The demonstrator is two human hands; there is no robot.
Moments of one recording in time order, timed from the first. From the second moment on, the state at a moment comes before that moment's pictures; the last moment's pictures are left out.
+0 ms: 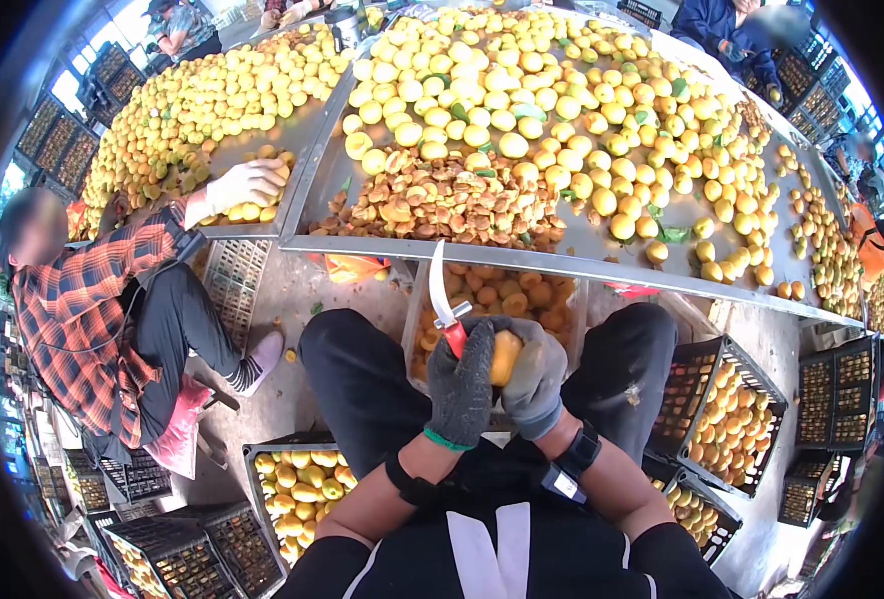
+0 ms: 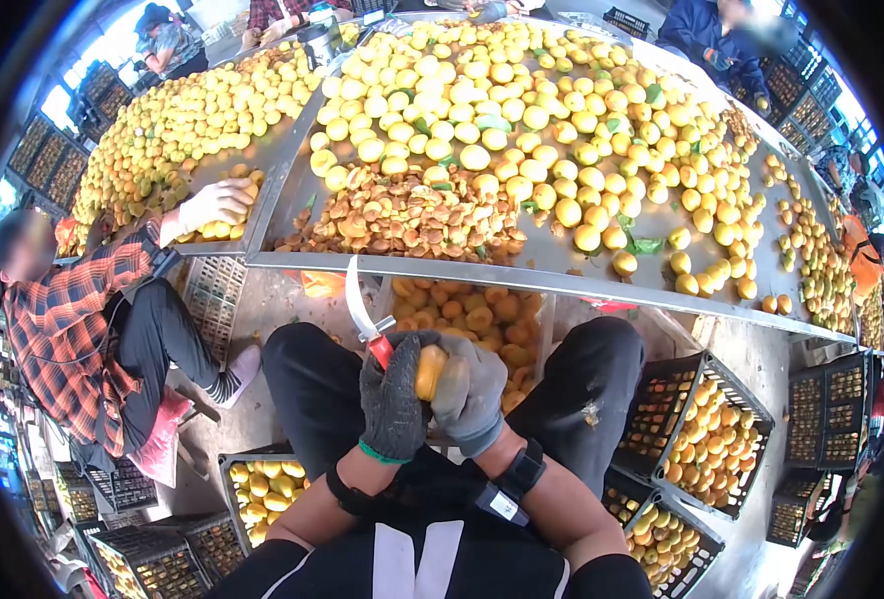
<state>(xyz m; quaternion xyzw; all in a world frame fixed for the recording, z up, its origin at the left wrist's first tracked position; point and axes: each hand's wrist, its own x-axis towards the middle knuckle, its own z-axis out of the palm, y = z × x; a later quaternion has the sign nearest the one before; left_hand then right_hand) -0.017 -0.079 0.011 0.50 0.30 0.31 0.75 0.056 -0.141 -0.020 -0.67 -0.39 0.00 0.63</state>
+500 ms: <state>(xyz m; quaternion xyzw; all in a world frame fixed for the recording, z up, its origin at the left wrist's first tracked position) -0.033 -0.033 0.010 0.93 -0.03 0.30 0.19 0.071 -0.178 -0.032 -0.69 -0.54 0.15 0.47</state>
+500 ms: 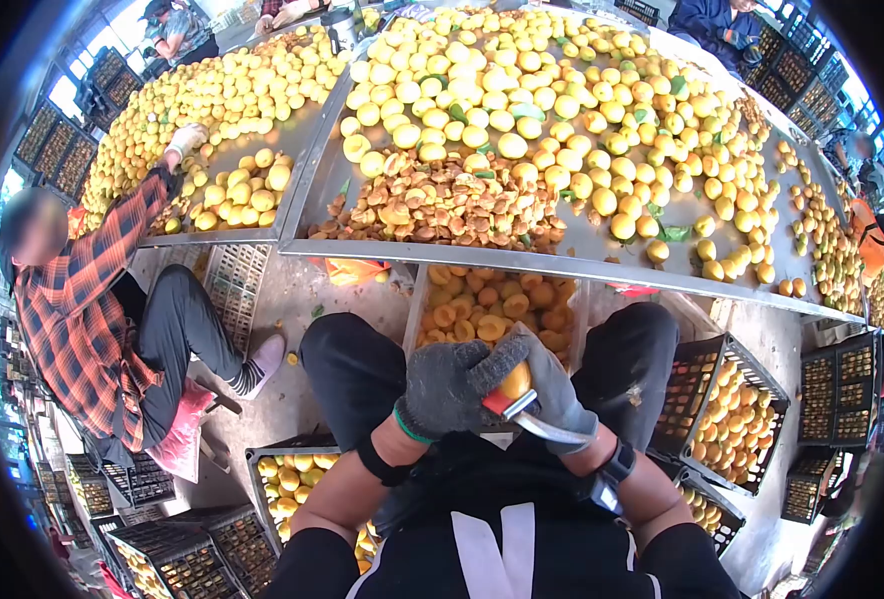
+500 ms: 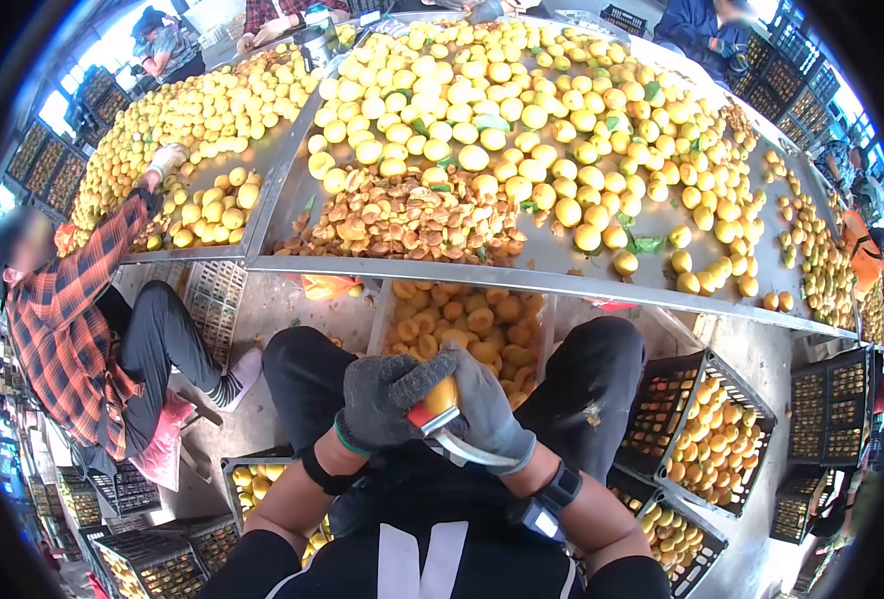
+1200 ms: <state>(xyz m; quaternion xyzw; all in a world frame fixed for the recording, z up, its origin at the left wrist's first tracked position) -0.036 -0.046 0.021 0.81 0.18 0.12 0.55 0.070 -0.166 -0.035 -0.70 -0.45 0.10 0.55</state>
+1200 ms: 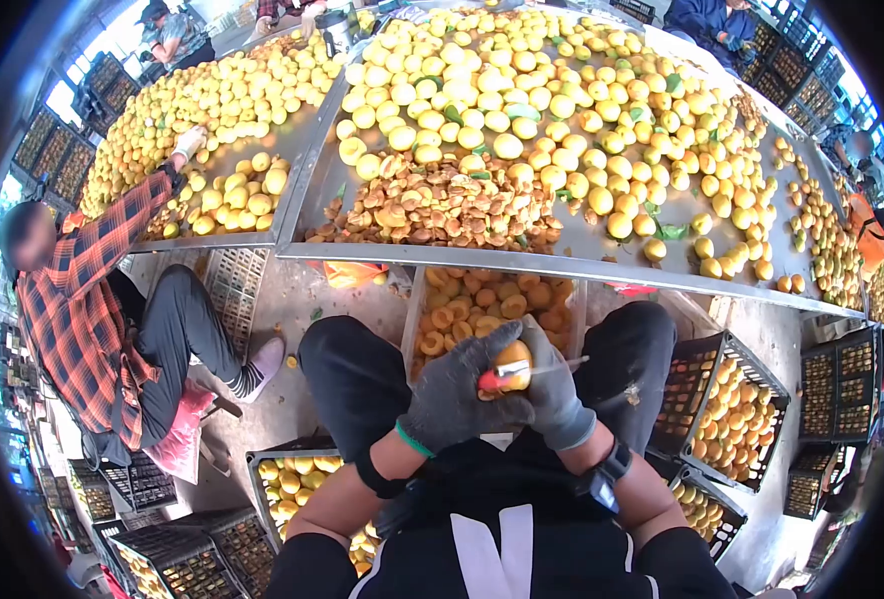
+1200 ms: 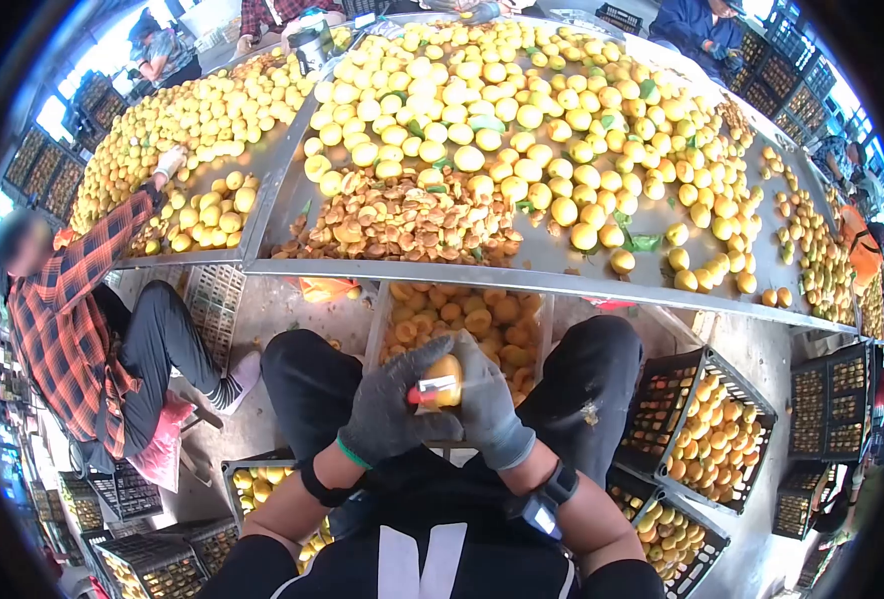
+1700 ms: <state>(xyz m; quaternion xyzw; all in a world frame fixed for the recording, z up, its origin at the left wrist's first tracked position) -0.024 -0.057 0.003 0.89 0.04 0.27 0.37 0.045 -0.174 -0.060 -0.77 -0.36 0.03 0.53</state>
